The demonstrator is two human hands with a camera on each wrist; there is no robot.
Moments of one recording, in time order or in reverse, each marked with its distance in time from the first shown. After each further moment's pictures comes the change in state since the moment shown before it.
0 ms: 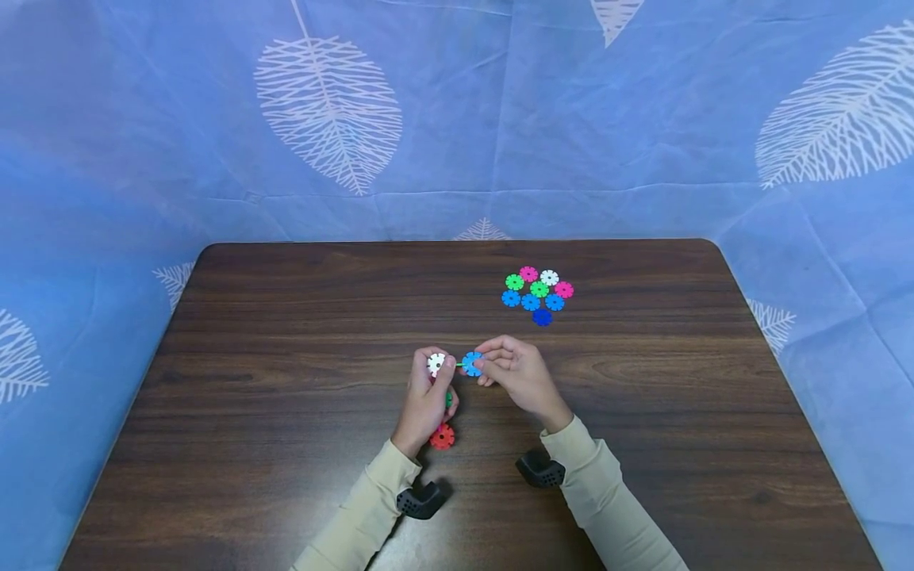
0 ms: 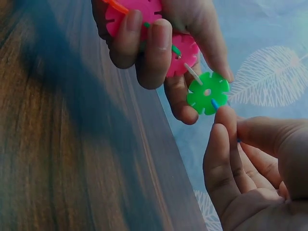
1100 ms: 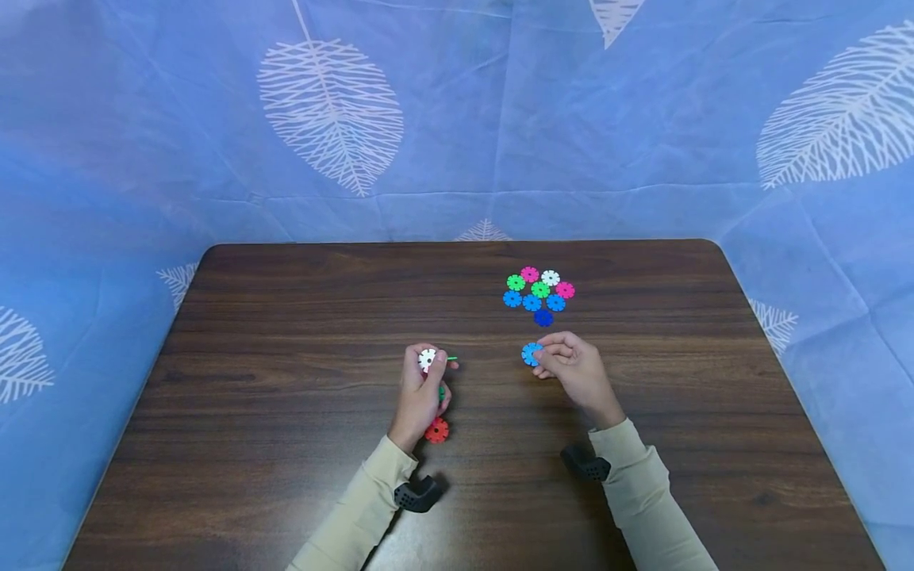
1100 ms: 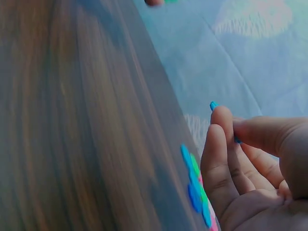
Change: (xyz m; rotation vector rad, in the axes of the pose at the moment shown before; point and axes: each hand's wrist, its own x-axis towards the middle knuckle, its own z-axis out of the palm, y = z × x) left_hand 0.007 -0.004 -0.006 -0.074 0.096 0.039; right_hand -0.014 0.023 -0.069 -0.009 0.169 0.097
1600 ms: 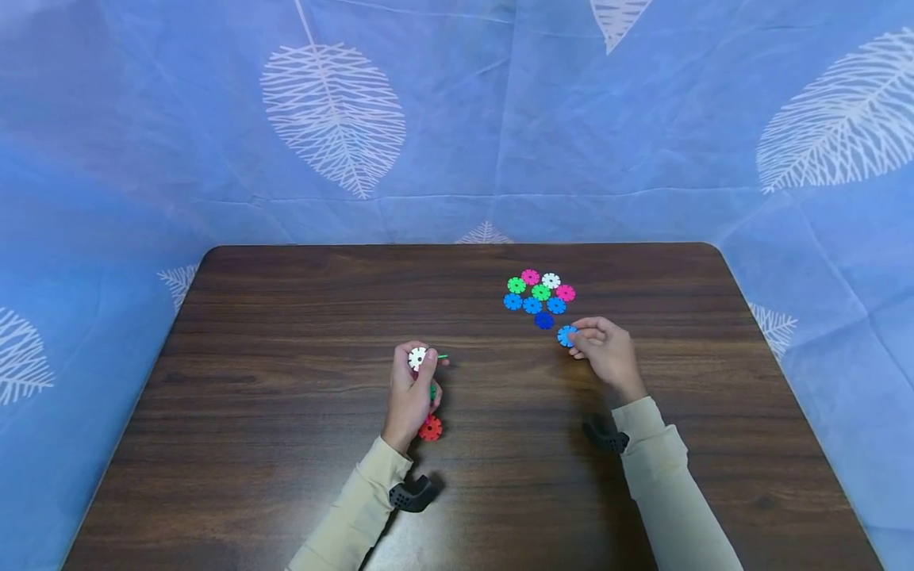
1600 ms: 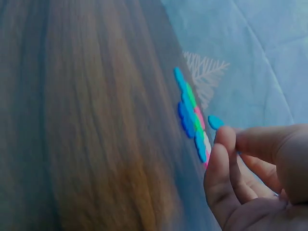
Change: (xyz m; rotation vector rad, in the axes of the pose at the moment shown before) left_hand 0.002 0.003 -0.011 0.023 0.046 0.035; right_hand 0.027 0.007 -0.046 -0.218 0.157 0.047
